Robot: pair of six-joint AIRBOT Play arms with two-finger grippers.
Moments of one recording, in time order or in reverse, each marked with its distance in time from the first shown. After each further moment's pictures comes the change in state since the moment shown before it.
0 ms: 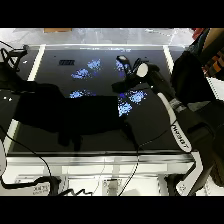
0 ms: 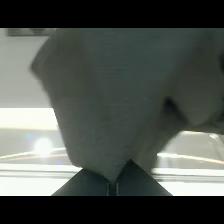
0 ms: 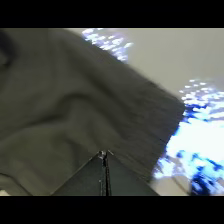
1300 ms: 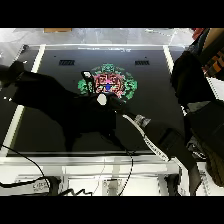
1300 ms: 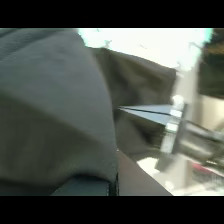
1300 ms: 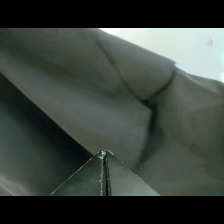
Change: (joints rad) left arm 0.285 0.020 0.001 -0.765 0.121 -0.094; right arm 0.348 -0.141 -0.012 0.100 -0.616 0.117
